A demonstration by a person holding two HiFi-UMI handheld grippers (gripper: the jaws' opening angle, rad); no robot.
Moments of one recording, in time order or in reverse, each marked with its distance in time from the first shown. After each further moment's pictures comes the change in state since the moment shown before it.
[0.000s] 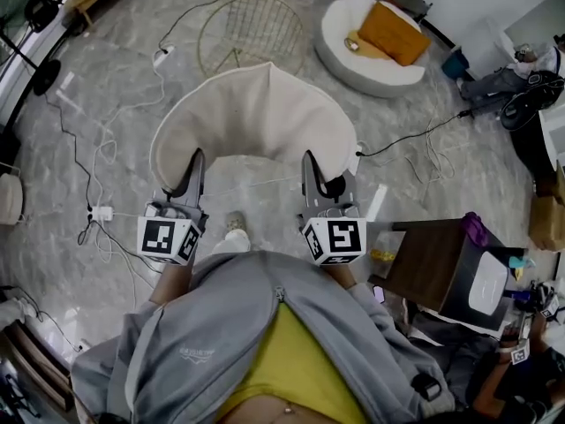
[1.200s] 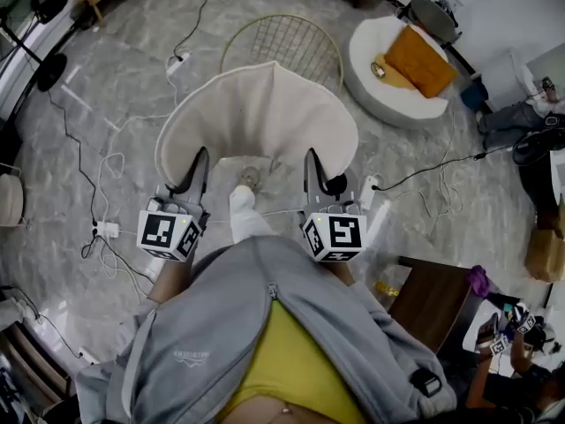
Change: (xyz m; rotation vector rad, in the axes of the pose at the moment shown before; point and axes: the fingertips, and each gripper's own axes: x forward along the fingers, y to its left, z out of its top) left arm 0.137 0.177 -0.032 -0.054 0.040 0.033; right arm 0.238 0.011 -0.026 0.028 0.048 0.028
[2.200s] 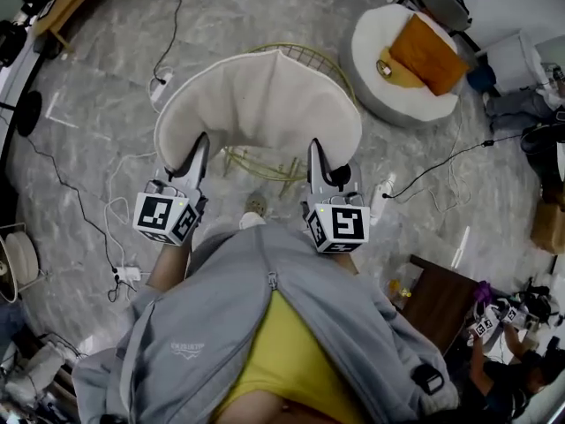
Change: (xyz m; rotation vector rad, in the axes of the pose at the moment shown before) left arm 0.330 0.190 -0.005 -0.041 0.114 -0.161; right arm 0.325 -0.098 0.002 0.030 0.069 -0.136
